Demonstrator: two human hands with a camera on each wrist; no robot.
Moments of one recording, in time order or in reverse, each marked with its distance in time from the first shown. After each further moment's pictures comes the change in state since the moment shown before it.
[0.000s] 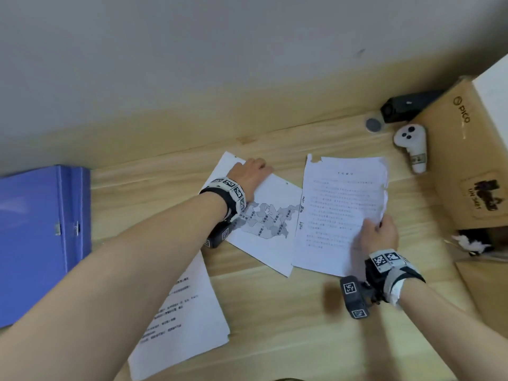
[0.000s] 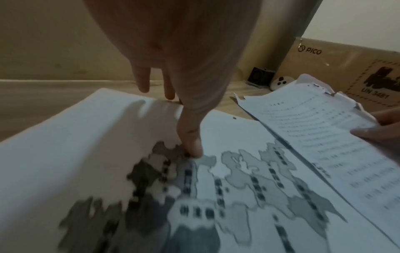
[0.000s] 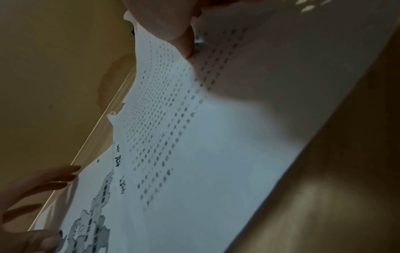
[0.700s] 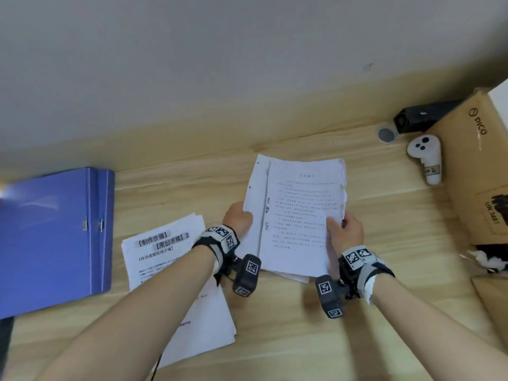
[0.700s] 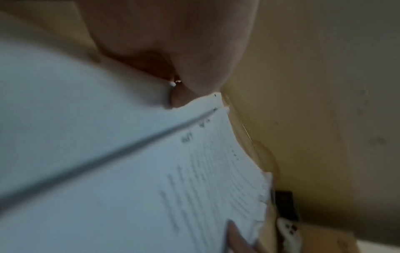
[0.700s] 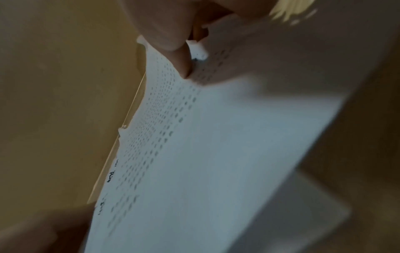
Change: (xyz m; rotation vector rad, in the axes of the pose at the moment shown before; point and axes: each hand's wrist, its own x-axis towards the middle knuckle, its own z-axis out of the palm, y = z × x) left_hand -0.076 0.022 0.046 -1.241 0.095 -0.684; right_hand -0.032 -0.047 0.045 0.206 -0.307 -0.065
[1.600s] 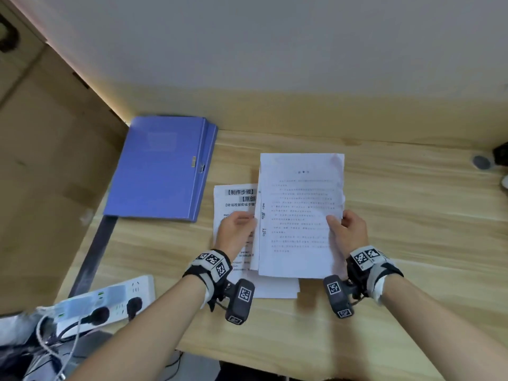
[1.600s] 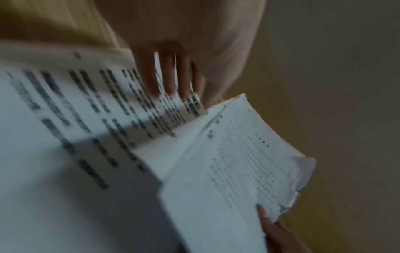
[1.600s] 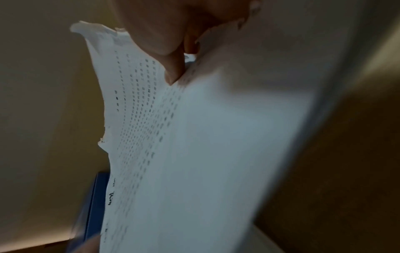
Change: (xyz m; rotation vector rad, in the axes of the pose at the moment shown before) left_hand -0.149 -0.182 -0.100 -0.471 0.365 -0.016; right_hand -0.130 -0.033 0.113 -0.025 -0.319 -0.208
